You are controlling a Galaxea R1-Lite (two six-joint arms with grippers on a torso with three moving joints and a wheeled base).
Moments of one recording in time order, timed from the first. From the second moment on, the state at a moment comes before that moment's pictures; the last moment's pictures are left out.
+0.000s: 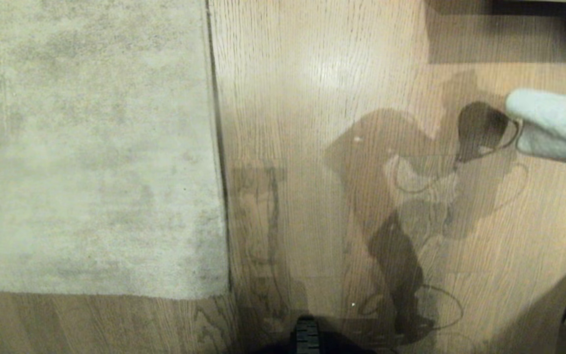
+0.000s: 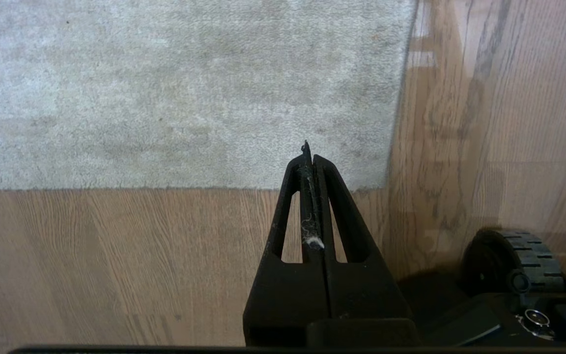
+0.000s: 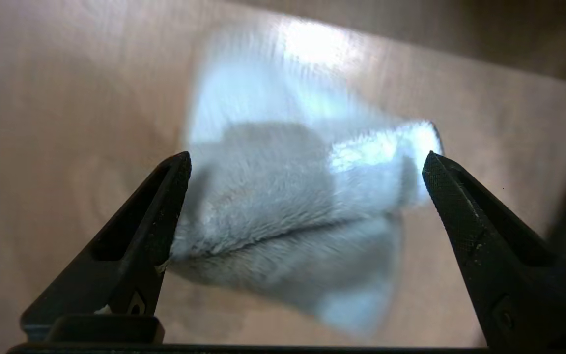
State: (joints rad) left arm 0.00 0.00 0.00 0.00 -0.01 -0.02; right arm -0.58 1.20 -0.58 -0.89 0.63 -0.06
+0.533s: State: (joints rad) left arm 0.00 0.00 0.00 0.00 -0.01 -0.02; right arm -0.88 1.19 -0.56 -0.82 0.71 -0.07
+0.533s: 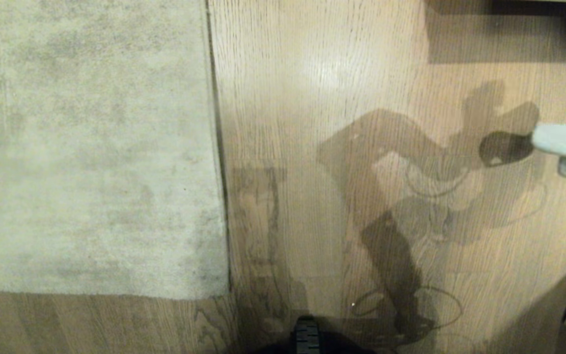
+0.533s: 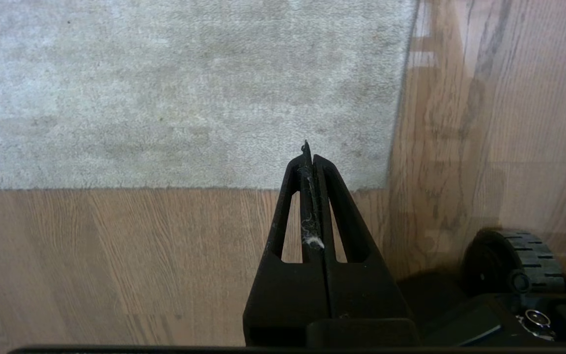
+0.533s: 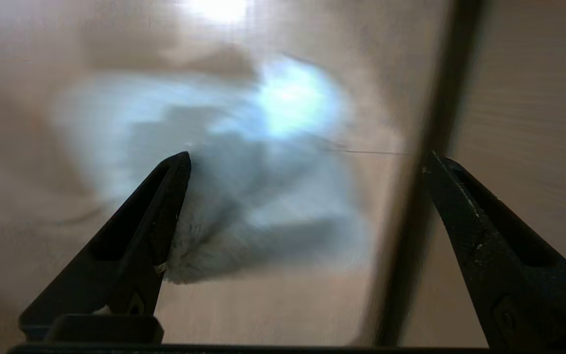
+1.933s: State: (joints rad) left arm 0.00 0.00 0.00 0.00 -0.01 -0.02; right arm -0.26 0.43 -0.29 -0.29 0.41 0.01
